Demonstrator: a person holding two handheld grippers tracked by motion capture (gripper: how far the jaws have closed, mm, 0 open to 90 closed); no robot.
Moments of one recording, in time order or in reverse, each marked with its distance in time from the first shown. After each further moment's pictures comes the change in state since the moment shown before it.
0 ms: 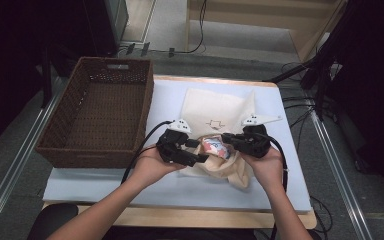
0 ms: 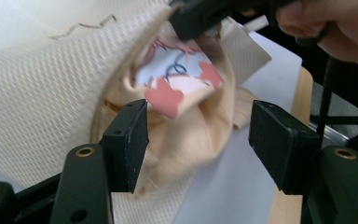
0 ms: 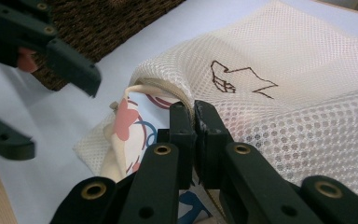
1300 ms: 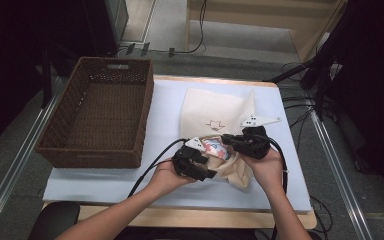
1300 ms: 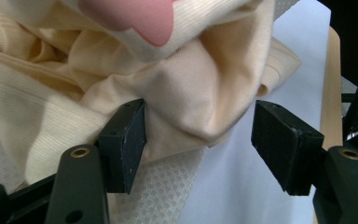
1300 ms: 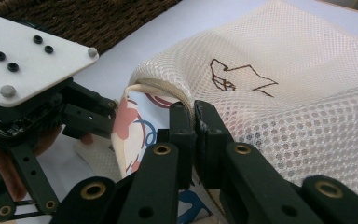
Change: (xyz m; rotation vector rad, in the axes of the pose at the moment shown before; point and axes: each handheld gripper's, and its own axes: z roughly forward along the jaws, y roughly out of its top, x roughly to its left) left arm 0.006 -0.037 0.077 0.081 -0.023 -0.019; right arm 0.002 -0.003 0.001 0.001 -0.009 -0.014
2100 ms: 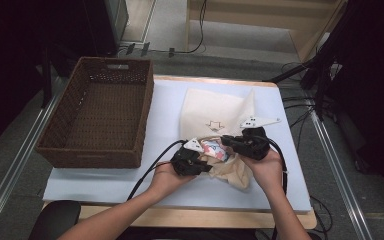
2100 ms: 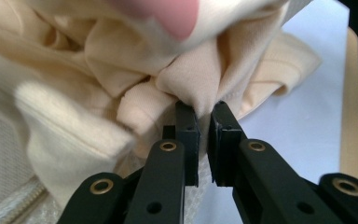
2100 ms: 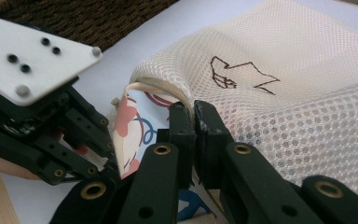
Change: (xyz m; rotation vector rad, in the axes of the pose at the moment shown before) left arm 0.003 -0.004 -0.003 -0.035 0.003 -0.019; right arm 0.001 -0.002 0.001 0.008 0.005 0.006
